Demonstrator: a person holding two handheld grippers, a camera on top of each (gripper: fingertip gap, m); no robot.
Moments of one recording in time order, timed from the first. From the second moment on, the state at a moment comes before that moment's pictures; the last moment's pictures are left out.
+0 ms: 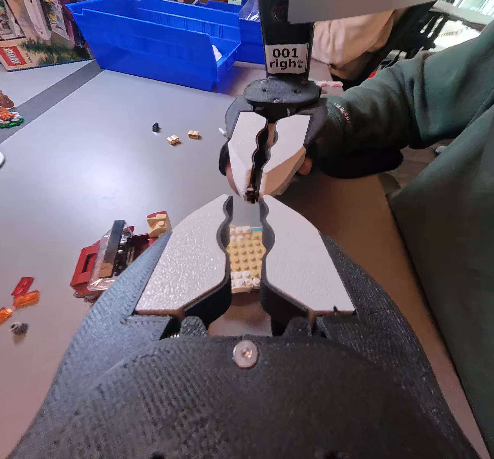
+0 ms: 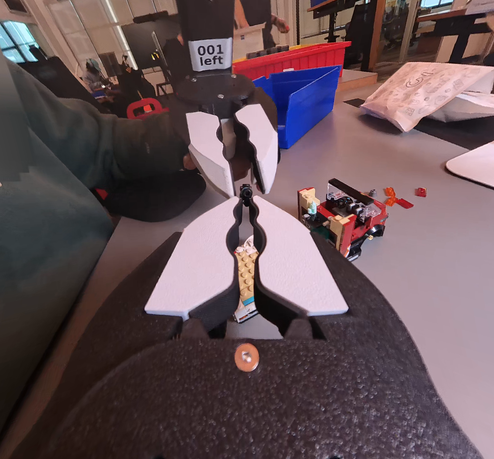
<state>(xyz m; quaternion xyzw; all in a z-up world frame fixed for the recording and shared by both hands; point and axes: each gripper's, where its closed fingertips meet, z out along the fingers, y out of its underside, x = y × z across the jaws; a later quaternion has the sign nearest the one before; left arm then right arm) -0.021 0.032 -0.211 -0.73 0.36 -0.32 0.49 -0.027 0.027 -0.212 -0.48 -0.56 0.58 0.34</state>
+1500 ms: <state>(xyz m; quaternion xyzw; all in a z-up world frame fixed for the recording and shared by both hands) -0.016 -0.007 -0.224 -0.71 0.43 -0.41 0.38 -0.025 -0.005 -0.210 -0.44 -0.58 0.63 0.28</state>
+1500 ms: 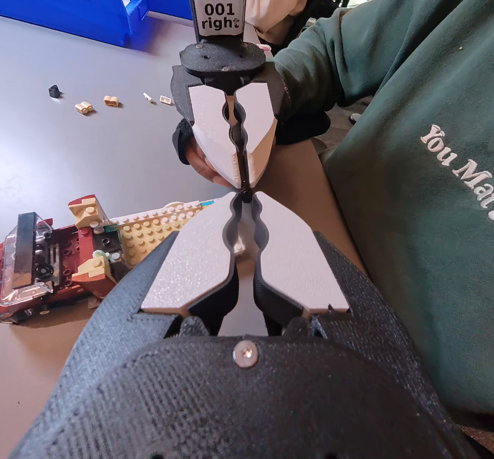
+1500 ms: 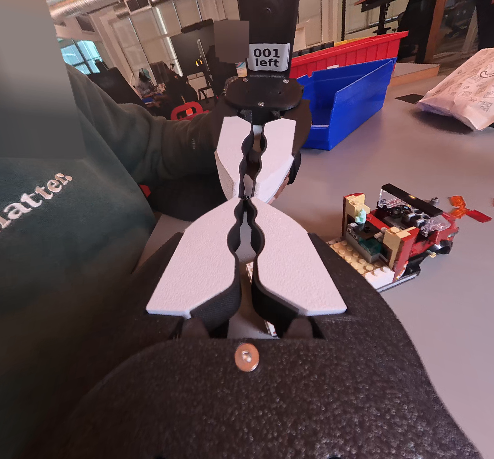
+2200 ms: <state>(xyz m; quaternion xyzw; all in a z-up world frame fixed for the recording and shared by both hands) -0.020 0.010 -0.213 -0.70 0.43 -0.38 0.43 -0.010 0.036 -0.157 -0.44 -0.48 0.67 0.35</state>
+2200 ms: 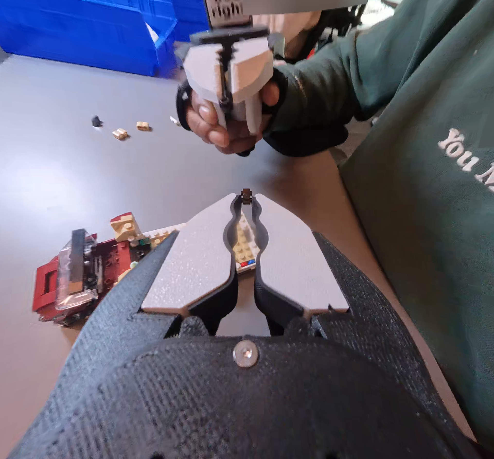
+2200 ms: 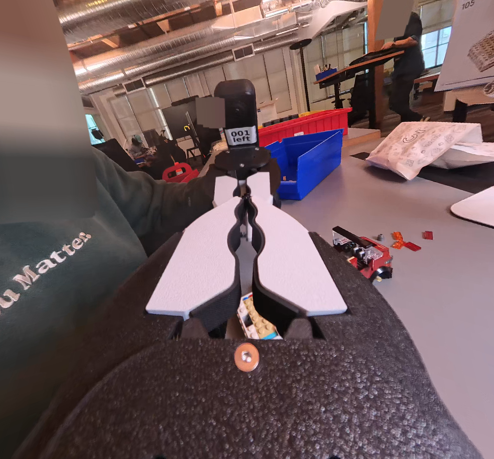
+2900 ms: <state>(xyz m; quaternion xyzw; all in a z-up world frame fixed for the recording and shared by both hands) -0.079 0.058 -0.147 -0.64 0.20 -0.45 0.60 0.004 0.081 -0.132 -0.46 -0.31 0.77 0.32</state>
